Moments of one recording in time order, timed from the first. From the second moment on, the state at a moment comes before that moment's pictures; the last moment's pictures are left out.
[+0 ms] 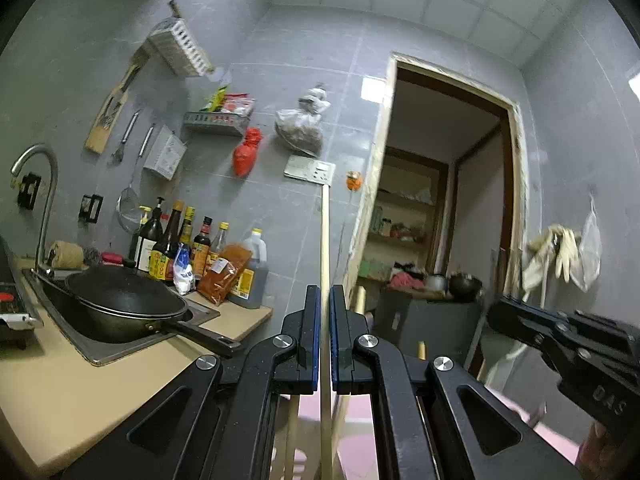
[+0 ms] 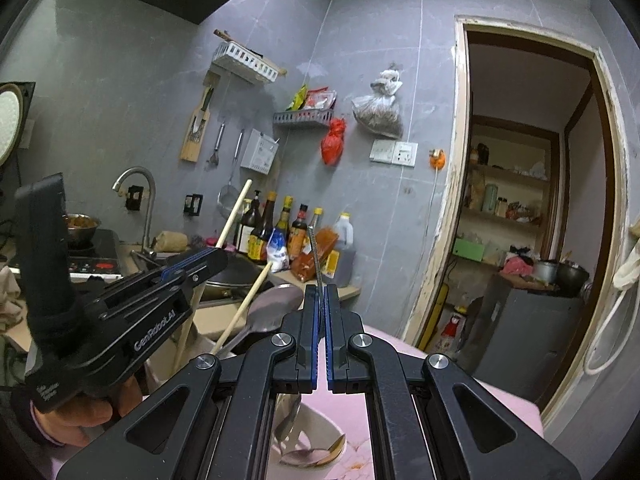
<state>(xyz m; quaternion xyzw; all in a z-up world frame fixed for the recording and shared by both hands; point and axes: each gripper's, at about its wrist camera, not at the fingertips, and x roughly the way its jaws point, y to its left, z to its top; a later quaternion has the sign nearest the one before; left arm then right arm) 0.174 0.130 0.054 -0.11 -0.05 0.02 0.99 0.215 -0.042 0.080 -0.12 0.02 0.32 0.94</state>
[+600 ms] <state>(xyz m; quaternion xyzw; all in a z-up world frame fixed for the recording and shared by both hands) 0.170 0.126 0.034 -0.11 0.04 -0.02 0.99 0.222 -0.048 0.064 -0.08 0.07 0.35 0.93</state>
